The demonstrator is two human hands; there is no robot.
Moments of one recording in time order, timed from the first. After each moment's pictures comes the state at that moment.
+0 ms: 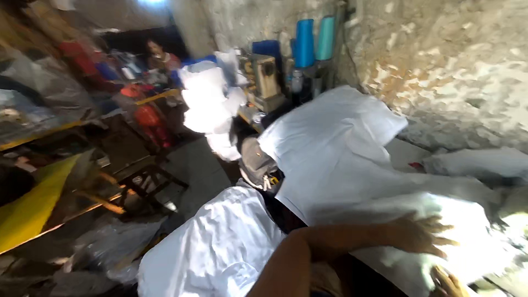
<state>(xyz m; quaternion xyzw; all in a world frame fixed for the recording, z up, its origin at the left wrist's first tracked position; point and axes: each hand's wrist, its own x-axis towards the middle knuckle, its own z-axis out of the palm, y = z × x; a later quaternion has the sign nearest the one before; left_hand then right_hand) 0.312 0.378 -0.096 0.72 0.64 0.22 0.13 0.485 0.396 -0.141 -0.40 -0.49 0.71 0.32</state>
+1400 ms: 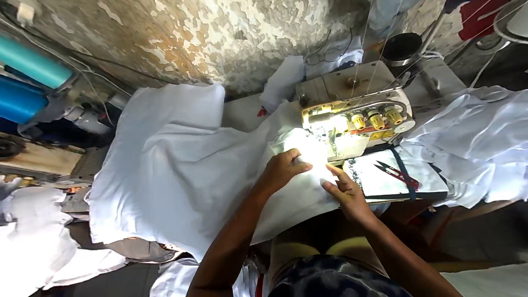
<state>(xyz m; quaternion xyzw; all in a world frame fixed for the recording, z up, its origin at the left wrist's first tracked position) 0.305 0.419 -0.028 0.62 0.67 0.23 0.34 0.516 0.425 -0.130 -0.30 -0.56 0.66 0.40</state>
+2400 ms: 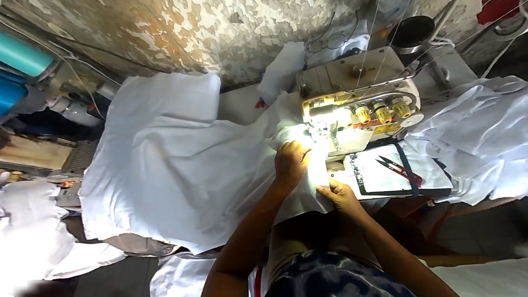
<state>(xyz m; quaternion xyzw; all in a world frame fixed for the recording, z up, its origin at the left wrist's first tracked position) 0.332 0.437 -0.105 0.68 0.65 0.34 -0.03 0.513 0.421 -0.164 -0.36 -0.54 0.70 0.29</state>
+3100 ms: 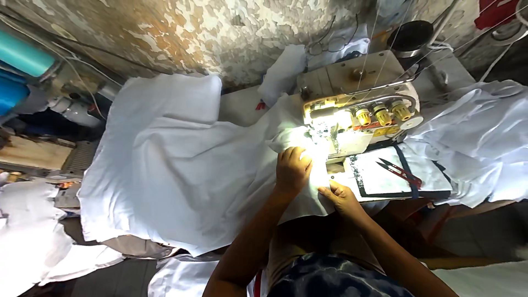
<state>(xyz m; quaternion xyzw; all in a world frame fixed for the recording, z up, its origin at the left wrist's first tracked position) 0.332 0.425 -0.121 0.71 0.63 0.30 -0.10 0.515 0.422 -0.163 -0.36 -0.55 0.69 0.29</state>
